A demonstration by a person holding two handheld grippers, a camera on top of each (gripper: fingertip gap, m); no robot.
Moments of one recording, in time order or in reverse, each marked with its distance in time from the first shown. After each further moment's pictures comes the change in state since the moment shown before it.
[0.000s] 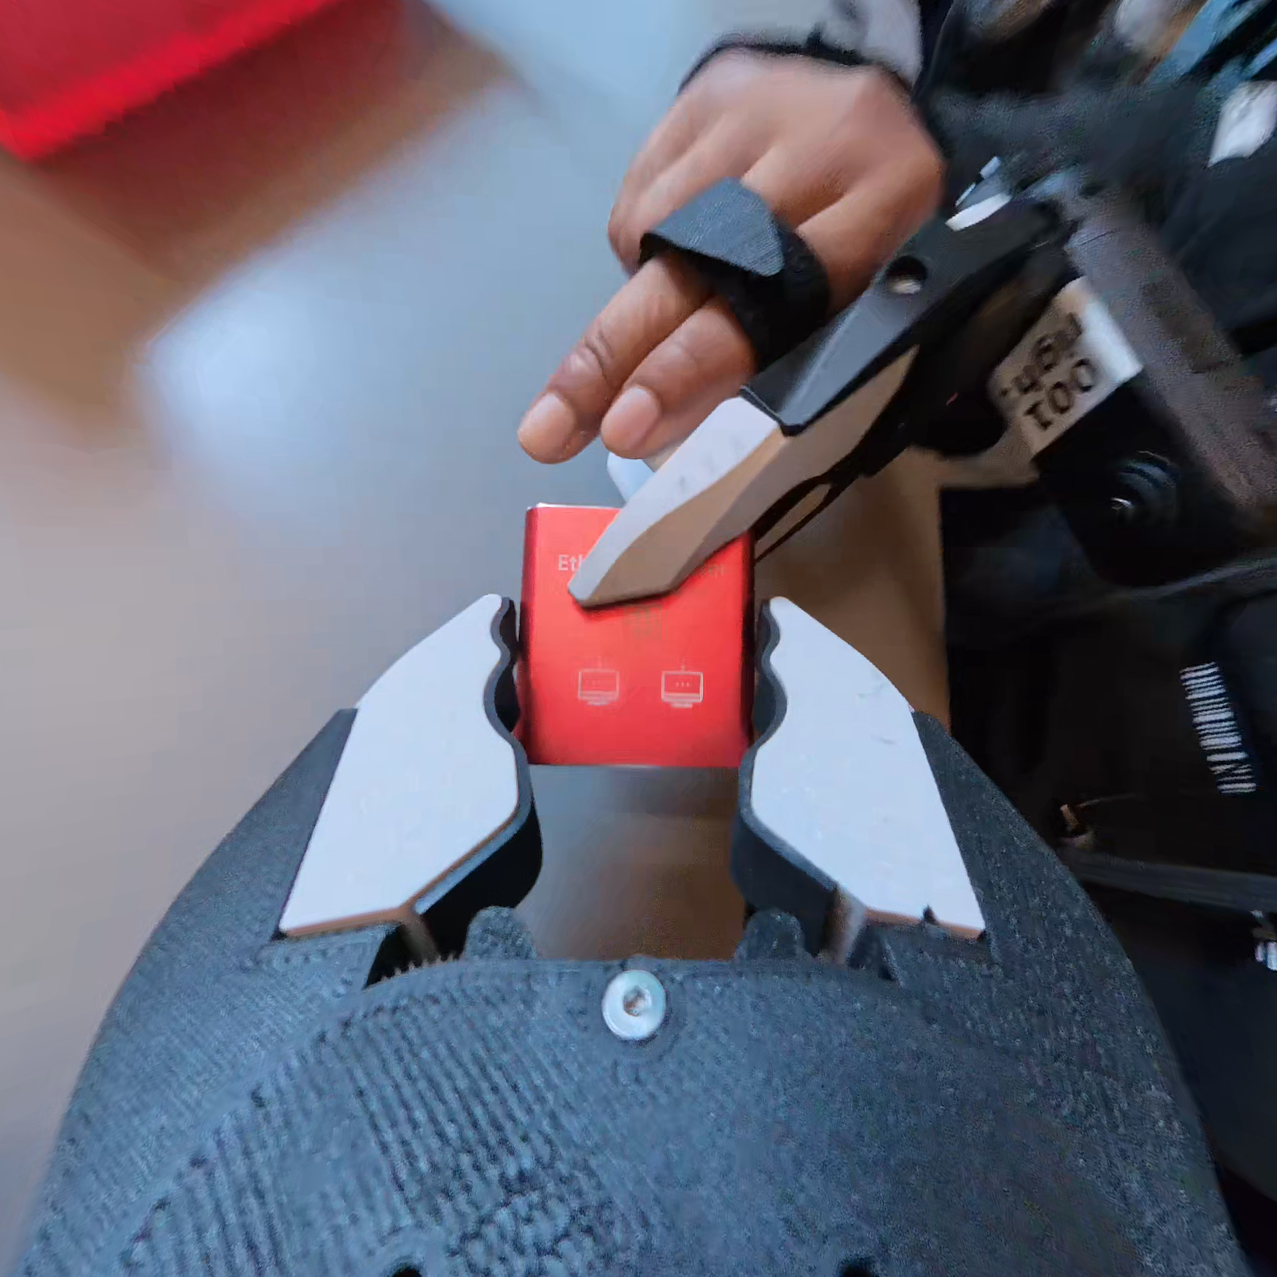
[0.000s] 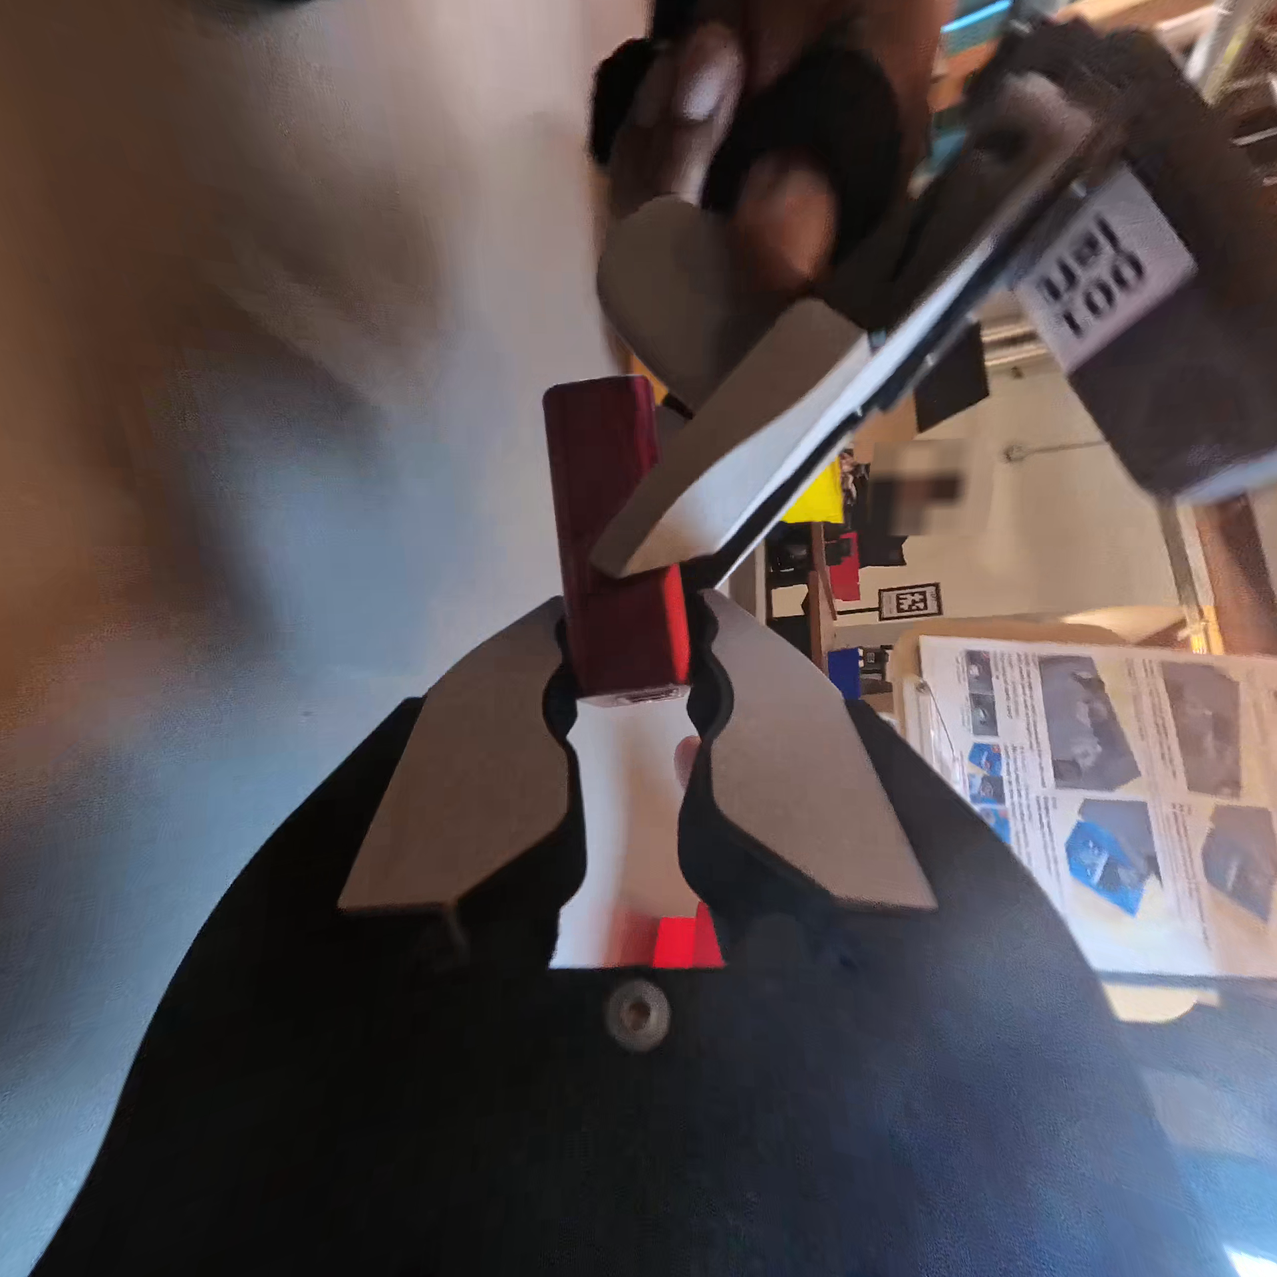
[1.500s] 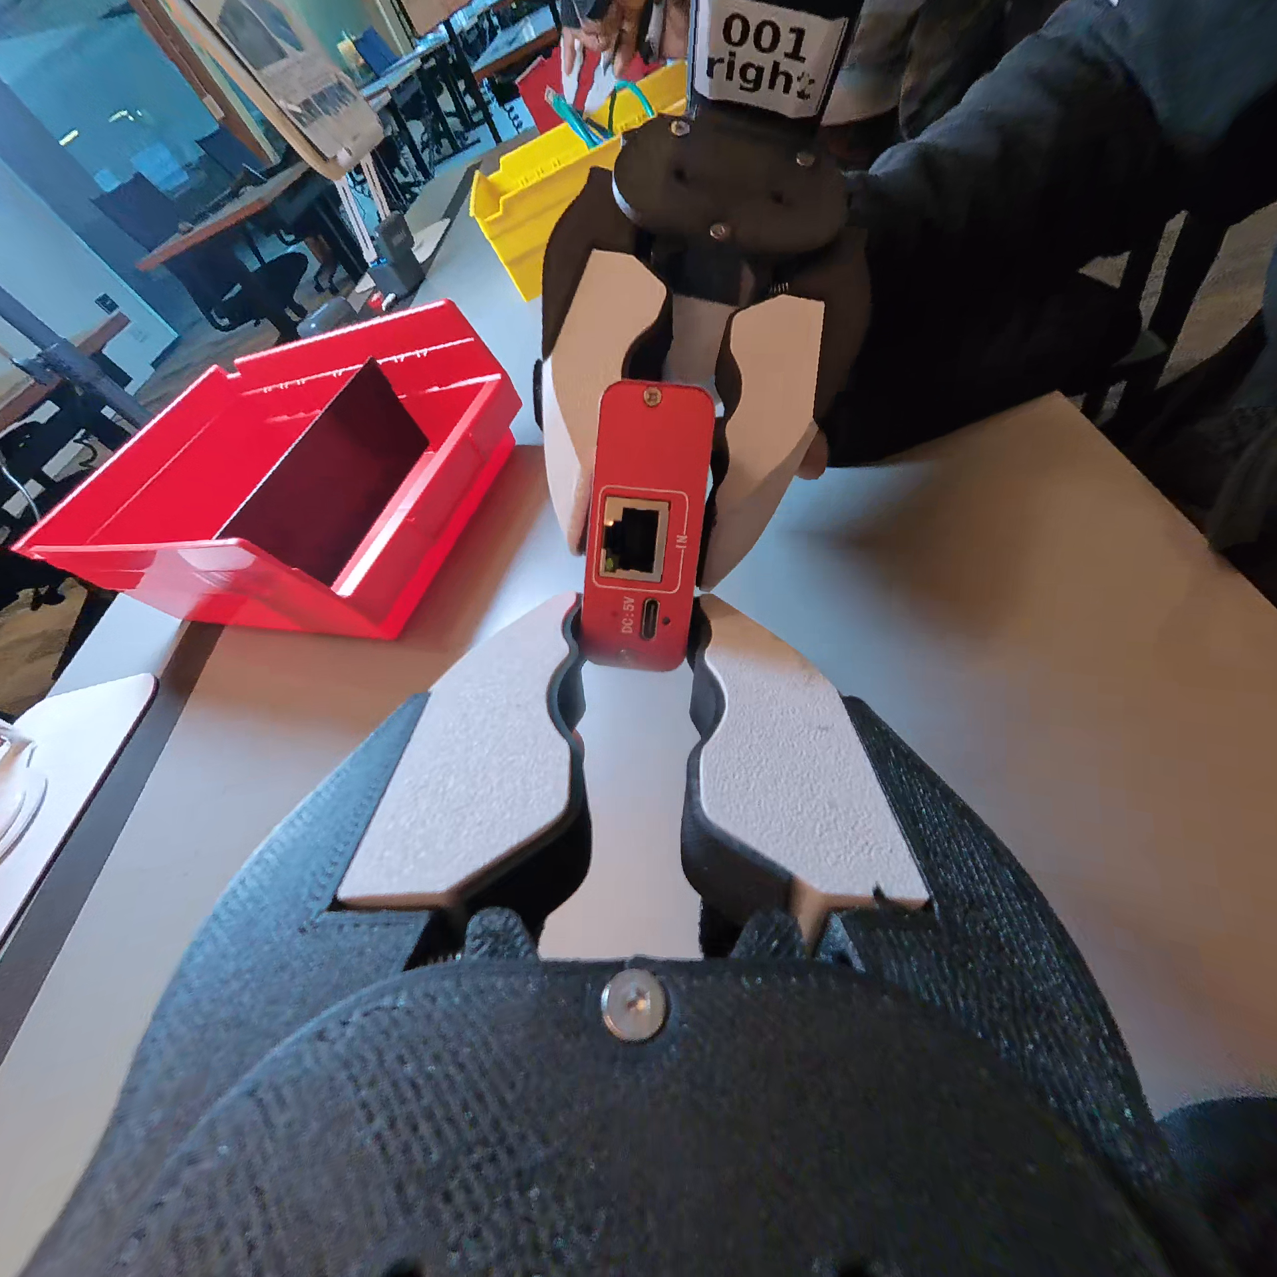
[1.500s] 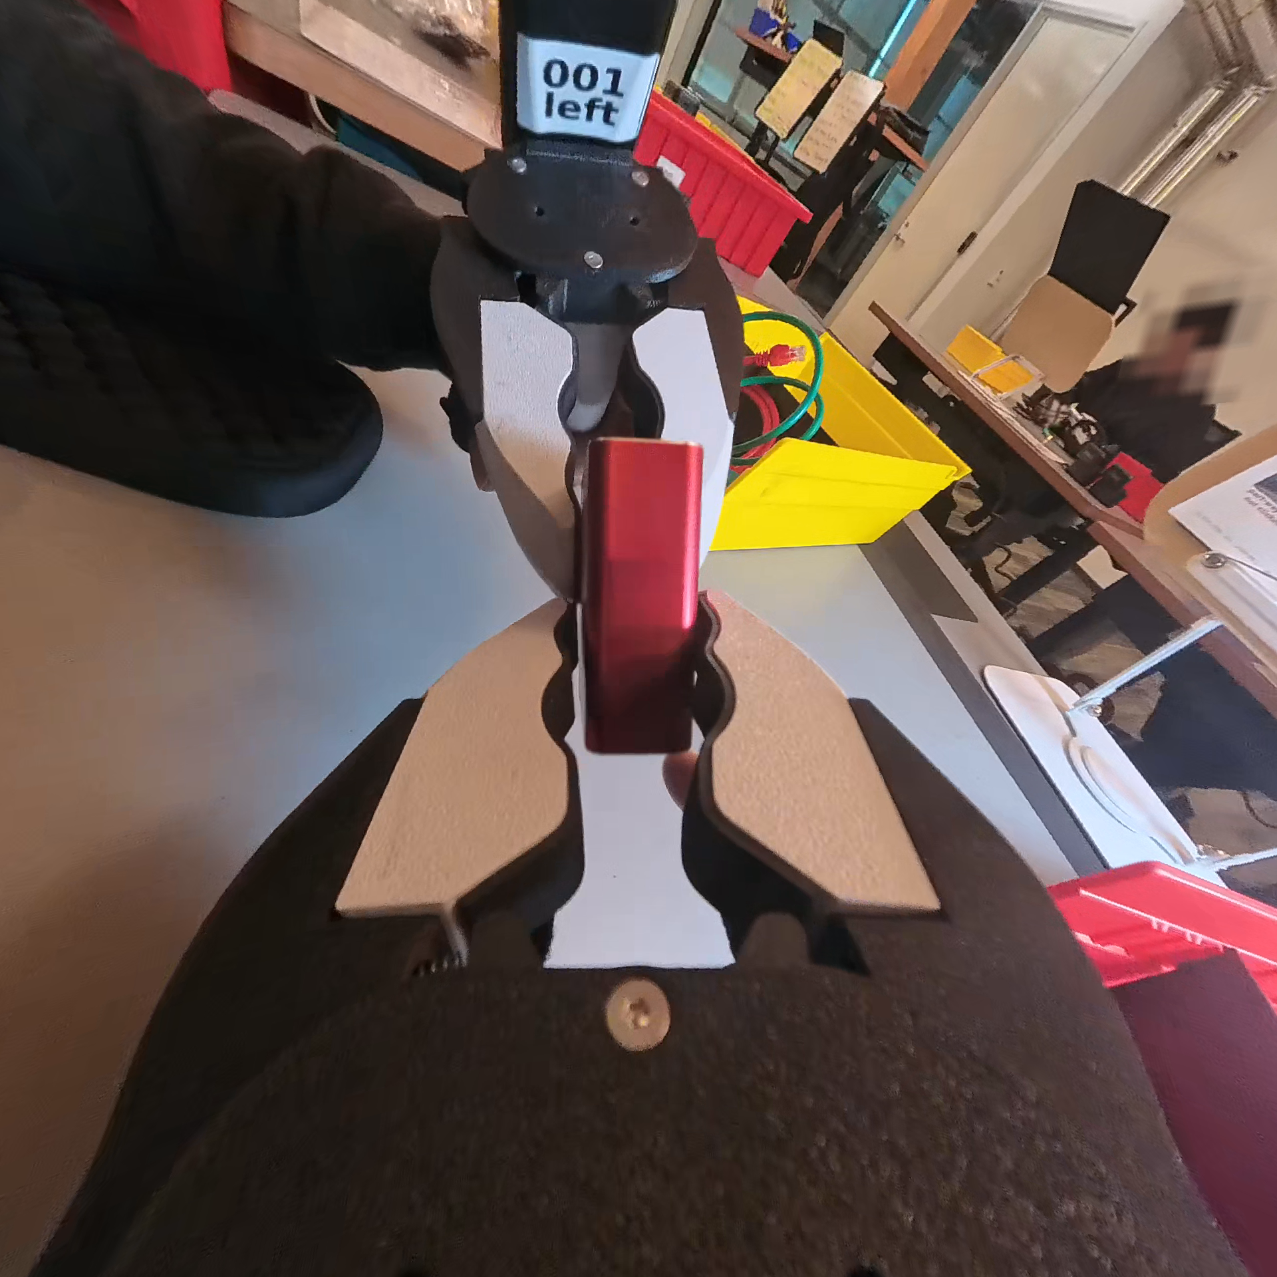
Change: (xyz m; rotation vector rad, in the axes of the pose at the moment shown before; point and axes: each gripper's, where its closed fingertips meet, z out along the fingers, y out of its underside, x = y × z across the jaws) left arm 0.012 -0.032 -0.023 0.351 -0.231 0.717; right arm 0.036 -0.010 -0.036 0.271 -0.138 0.724
